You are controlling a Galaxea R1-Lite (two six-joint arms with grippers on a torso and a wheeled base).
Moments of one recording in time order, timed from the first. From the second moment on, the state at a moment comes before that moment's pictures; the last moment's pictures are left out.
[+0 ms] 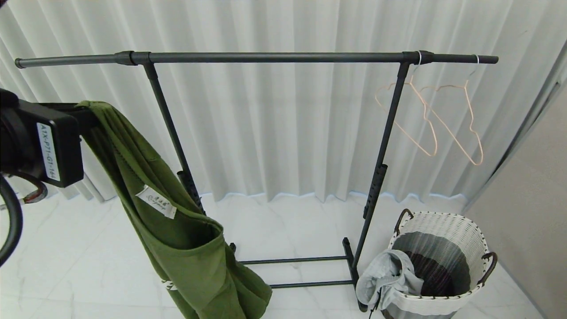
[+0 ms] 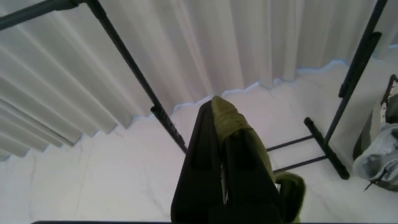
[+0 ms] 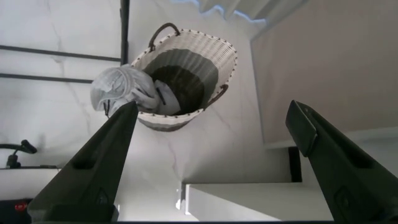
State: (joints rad) left arm -0.72 1.13 -1.11 0.17 0.59 0.24; right arm 0.23 1.02 -1.16 0.63 -0.31 -0.14
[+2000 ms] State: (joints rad) left arm -0.71 1.10 -1.04 0.17 0.59 0.25; right arm 0.23 1.10 -0.99 0.33 -0.23 -0.13
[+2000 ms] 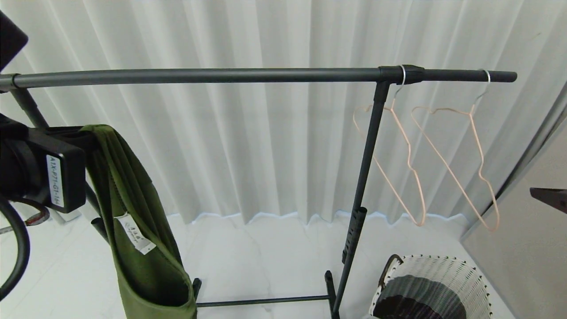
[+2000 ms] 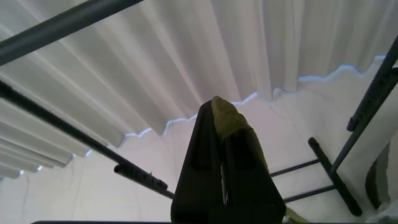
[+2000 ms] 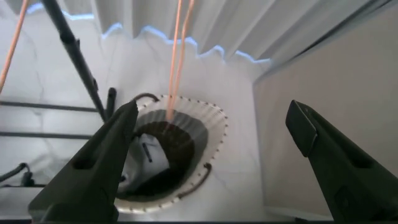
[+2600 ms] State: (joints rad) left arm -0.73 1.09 -1.02 0.17 0.59 0.26; right arm 0.20 1.34 -0.99 0.08 -0.20 0.04
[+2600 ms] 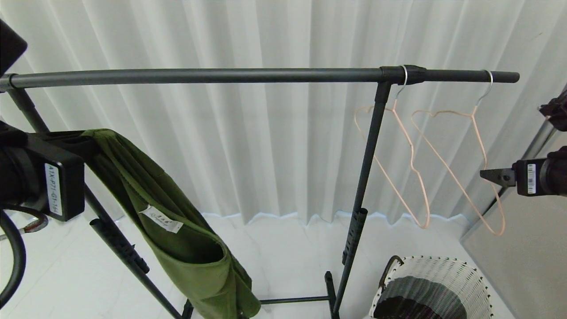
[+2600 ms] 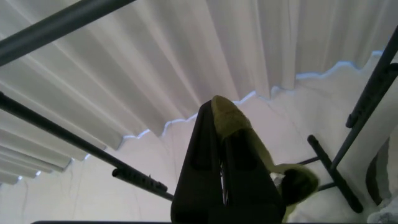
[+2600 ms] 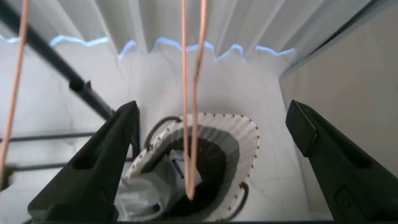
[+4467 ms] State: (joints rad) left arm -0.77 1.08 -1.02 0.17 0.59 0.26; right arm 0.12 1.60 -1.08 -0.09 -0.13 0.14
